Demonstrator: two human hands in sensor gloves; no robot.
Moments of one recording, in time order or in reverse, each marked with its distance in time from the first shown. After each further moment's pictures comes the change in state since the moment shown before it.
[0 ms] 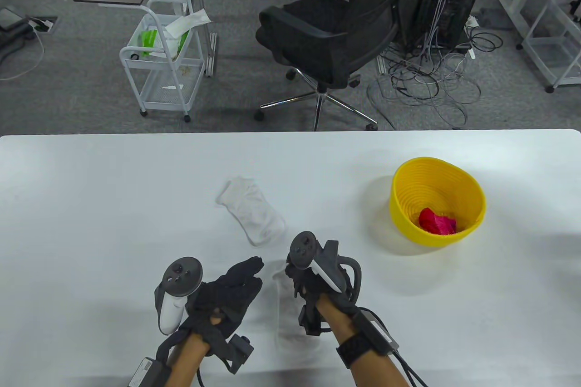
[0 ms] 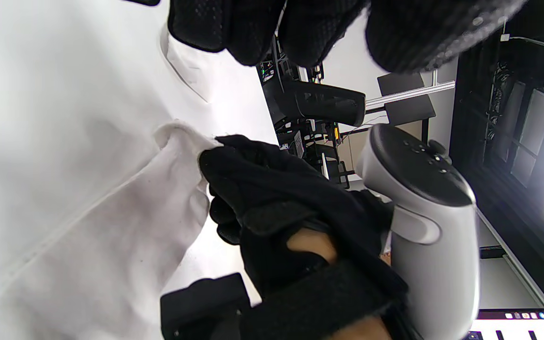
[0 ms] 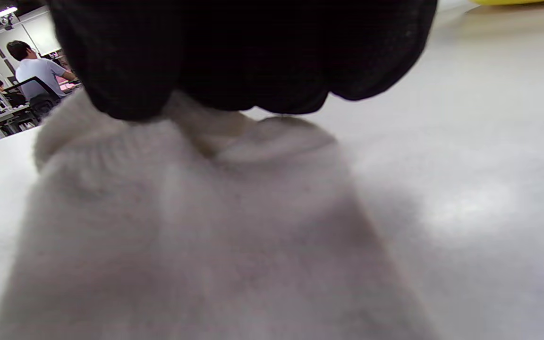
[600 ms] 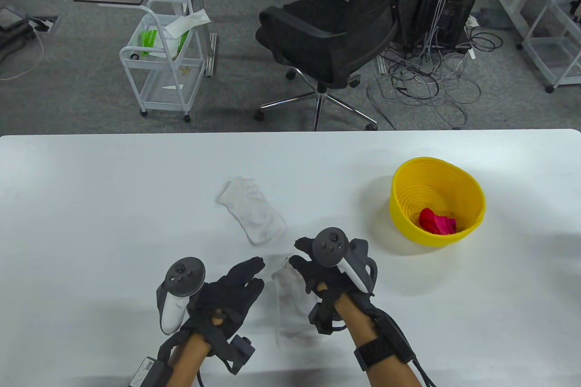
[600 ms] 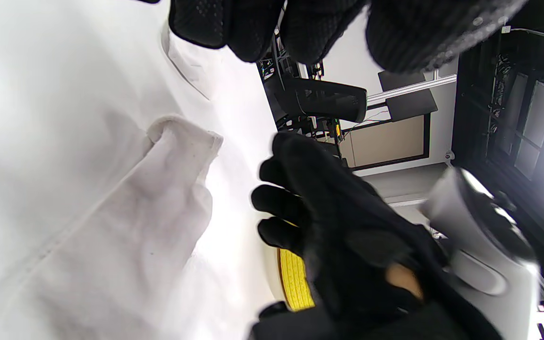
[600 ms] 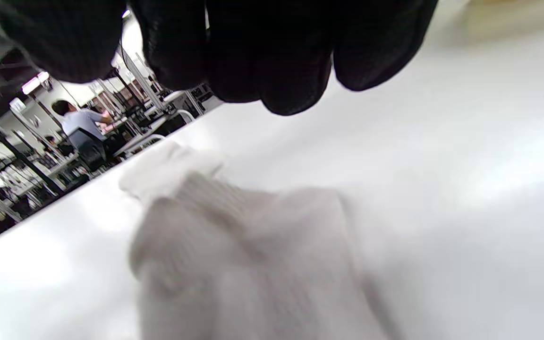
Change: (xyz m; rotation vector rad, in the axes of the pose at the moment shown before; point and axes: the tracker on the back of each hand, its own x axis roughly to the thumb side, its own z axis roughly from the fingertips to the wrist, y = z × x) left_hand 0.000 -0.003 -0.001 -0.004 0.000 -0.025; right_hand -0.032 -0.042 0.018 -0.010 -0.083 -0.263
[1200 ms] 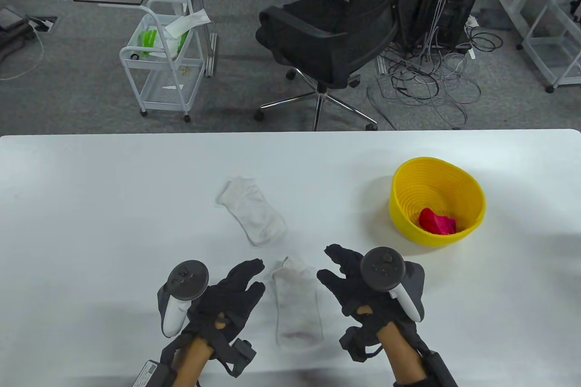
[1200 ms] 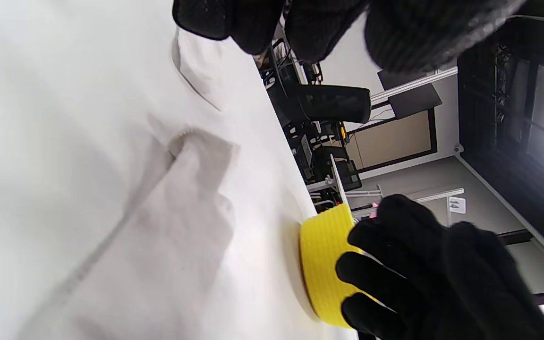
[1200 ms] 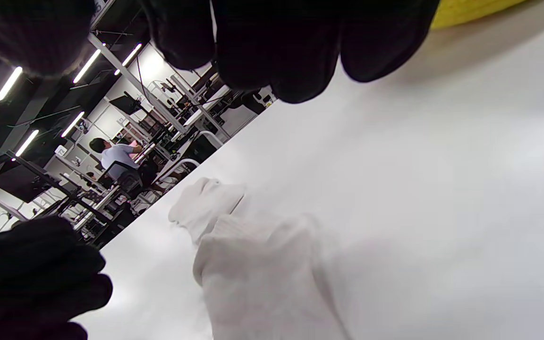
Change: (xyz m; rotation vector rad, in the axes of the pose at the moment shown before) left_hand -0.004 -0.002 0.003 0.046 0.003 -0.114; right_hand -0.038 -0.035 0.056 0.013 -0.057 -0.160
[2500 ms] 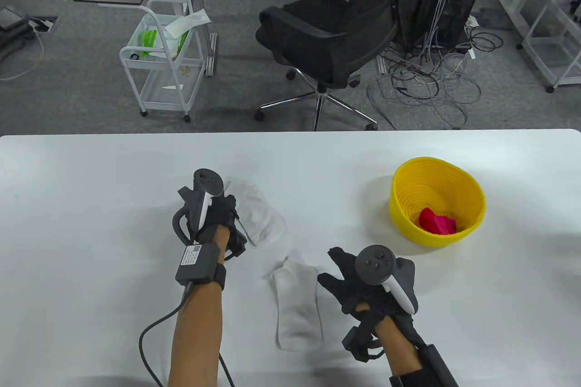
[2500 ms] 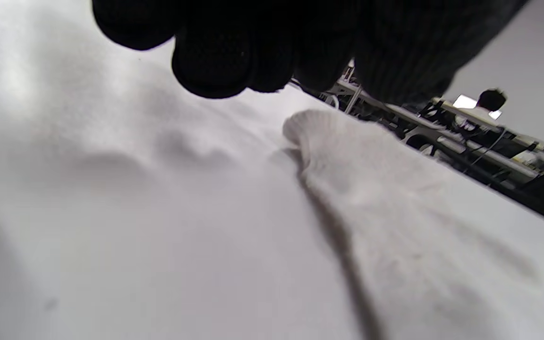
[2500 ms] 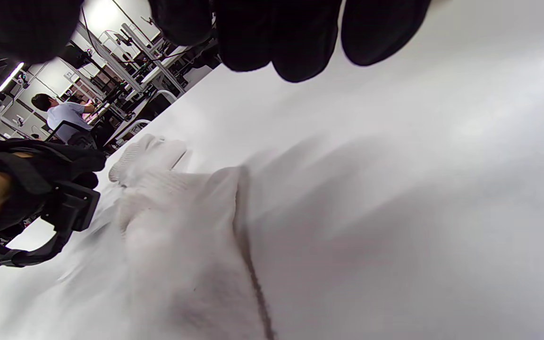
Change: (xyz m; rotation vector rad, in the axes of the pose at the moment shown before) left_hand -0.013 0.078 -0.191 0.517 0.557 -0.614; right_hand -0.023 0.018 -0.021 0.115 0.126 0.070
